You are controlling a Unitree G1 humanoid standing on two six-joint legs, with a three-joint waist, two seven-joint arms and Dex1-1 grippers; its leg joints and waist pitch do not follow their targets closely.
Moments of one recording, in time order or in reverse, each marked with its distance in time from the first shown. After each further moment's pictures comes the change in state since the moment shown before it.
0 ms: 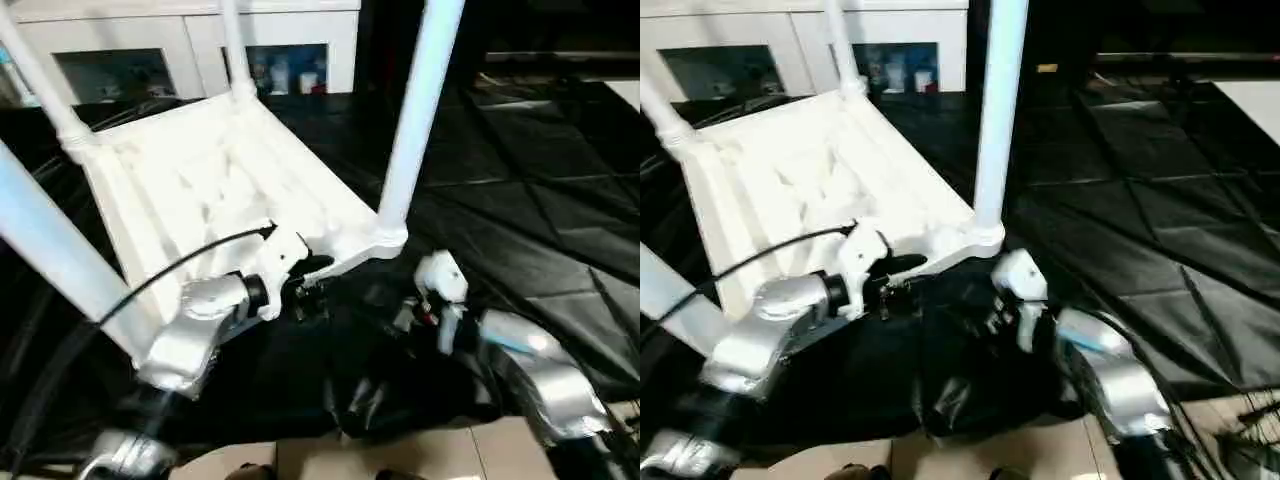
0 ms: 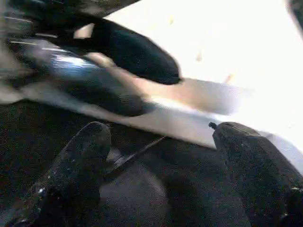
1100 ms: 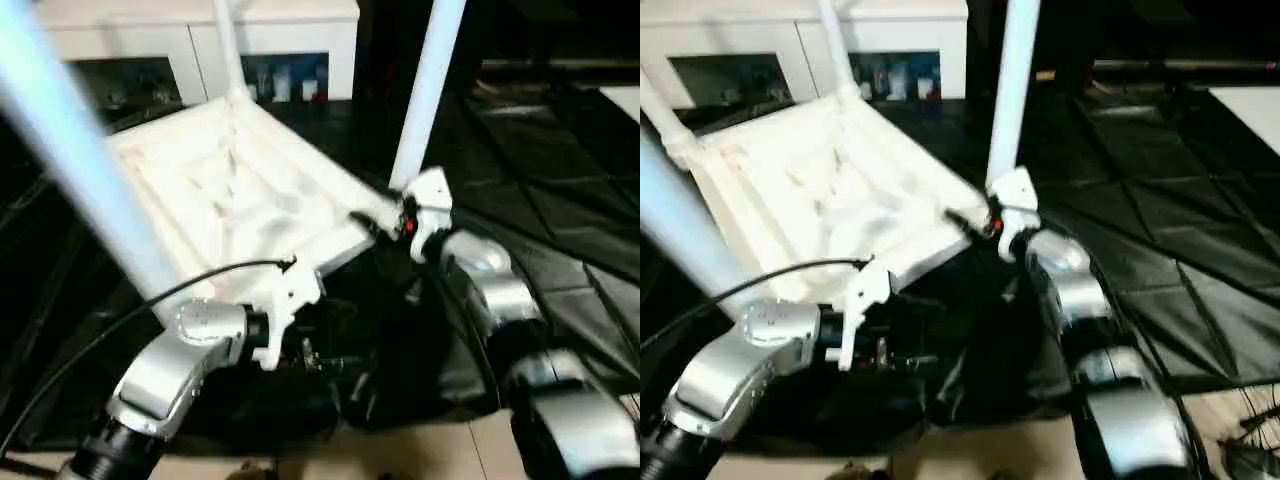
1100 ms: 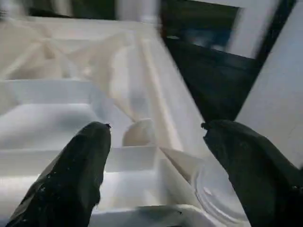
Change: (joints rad) left arm 0.096 0.124 -0.136 -0.232 -0.111 0.254 -0.124; right arm -0.544 0.101 -0.102 0.816 -0.110 -0.279 -0.386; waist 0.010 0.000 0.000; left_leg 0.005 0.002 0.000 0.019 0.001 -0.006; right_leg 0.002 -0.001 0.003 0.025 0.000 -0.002
